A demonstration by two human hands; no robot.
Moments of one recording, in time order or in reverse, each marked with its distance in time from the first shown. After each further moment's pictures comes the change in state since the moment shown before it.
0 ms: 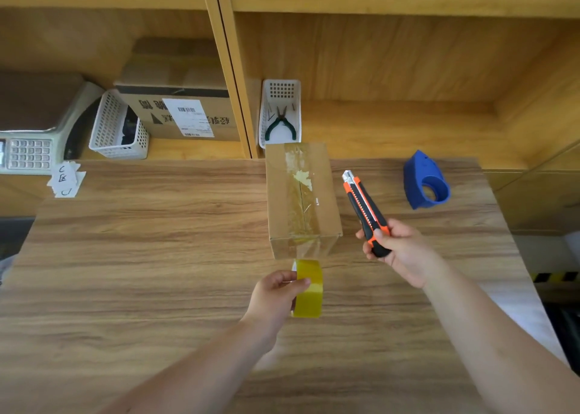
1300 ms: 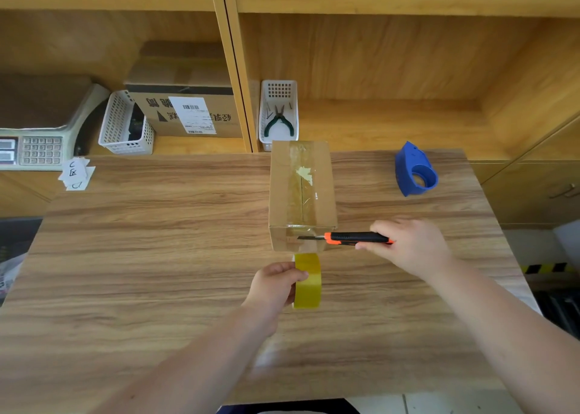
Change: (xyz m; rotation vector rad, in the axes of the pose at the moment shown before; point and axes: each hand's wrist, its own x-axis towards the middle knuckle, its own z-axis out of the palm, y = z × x) left_hand -0.034 -0.012 -0.008 -0.079 -0.006 -0.042; right_hand -0.057 0.002 -0.003 -1.583 0.230 -1.060
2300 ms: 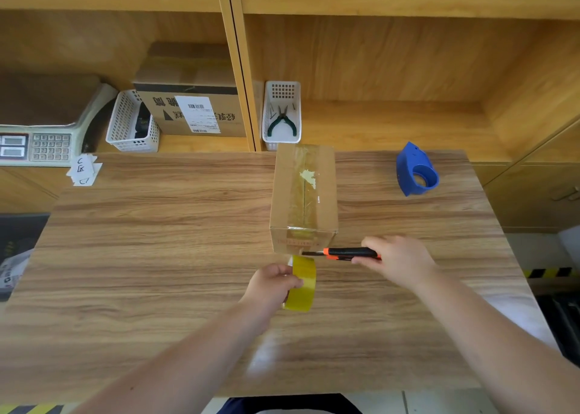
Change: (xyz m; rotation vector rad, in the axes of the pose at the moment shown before) left_hand 0.008 -0.015 -0.014 0.250 -0.009 0.068; right_hand -0.025 -0.003 0.026 -0.008 -0.396 0.118
